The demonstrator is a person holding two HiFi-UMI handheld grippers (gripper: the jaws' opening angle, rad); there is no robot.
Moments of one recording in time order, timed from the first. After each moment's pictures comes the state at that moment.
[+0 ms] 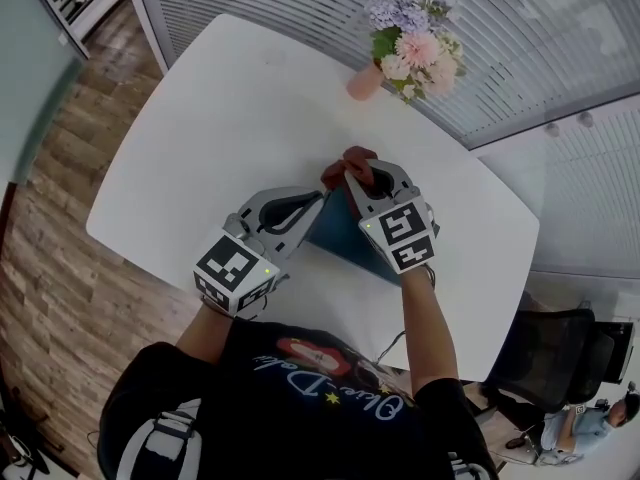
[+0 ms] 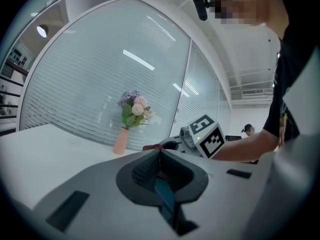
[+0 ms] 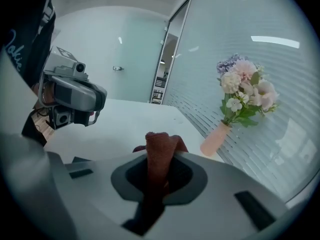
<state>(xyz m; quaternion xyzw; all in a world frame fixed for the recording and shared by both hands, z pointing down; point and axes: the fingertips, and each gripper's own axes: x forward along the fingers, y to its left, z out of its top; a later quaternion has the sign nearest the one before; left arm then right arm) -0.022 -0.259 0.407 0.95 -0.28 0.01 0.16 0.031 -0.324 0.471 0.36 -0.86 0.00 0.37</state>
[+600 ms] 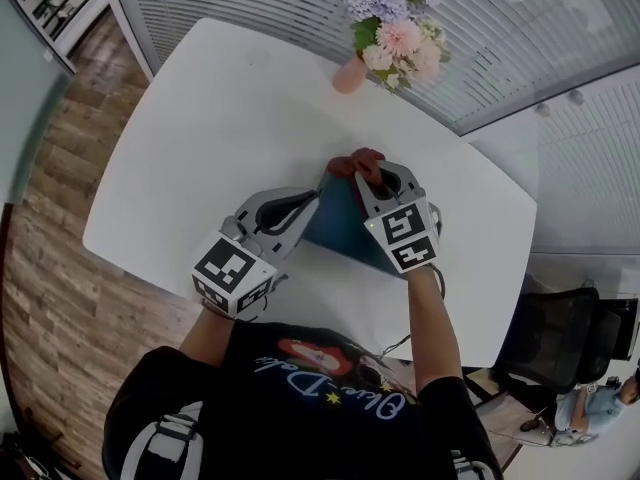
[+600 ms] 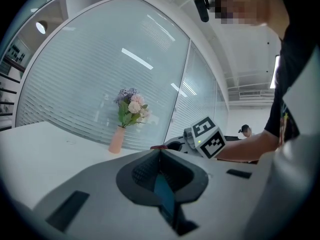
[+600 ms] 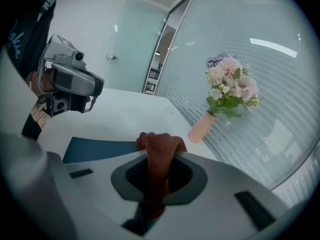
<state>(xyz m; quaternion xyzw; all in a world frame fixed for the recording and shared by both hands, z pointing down) -0.016 -0.254 0.410 0.95 -0.26 0.01 0.16 0.070 -0.315 0.477 0.40 -0.82 -0.01 0.41</state>
